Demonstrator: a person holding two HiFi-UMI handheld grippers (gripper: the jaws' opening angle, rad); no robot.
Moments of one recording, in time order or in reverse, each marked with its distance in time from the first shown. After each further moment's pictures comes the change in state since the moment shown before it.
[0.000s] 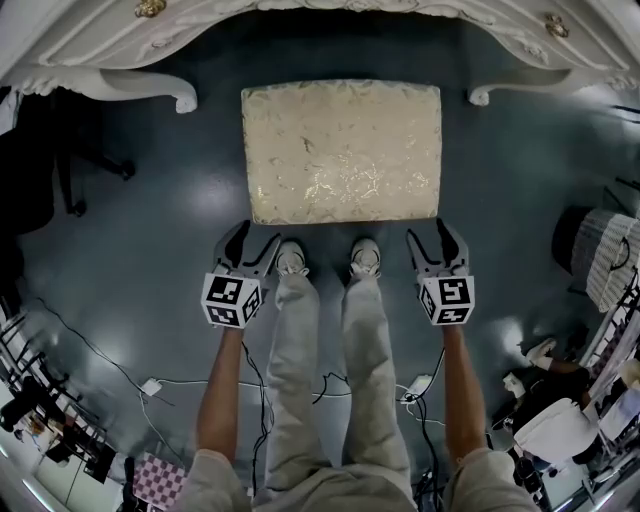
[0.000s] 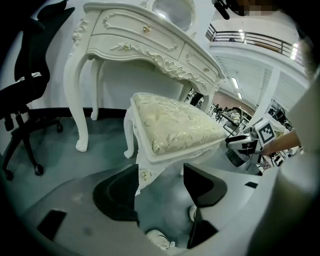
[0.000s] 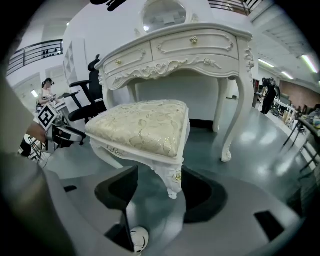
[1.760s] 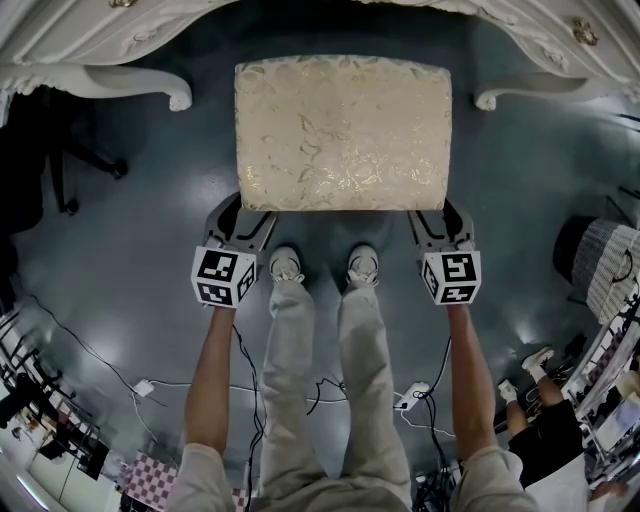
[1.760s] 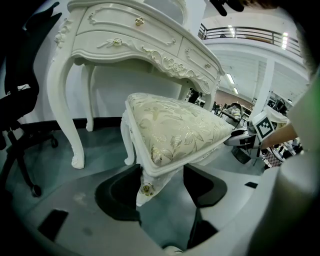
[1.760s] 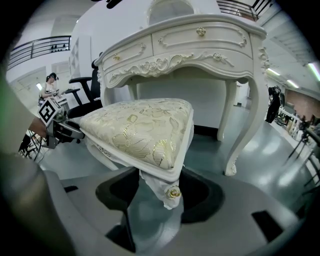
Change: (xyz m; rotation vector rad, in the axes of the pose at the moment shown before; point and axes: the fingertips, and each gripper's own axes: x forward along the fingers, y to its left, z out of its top) left arm 0.047 0.025 0.044 0.096 -0.040 0.014; right arm 0.060 -0.020 0.041 -0.077 -0.044 0.010
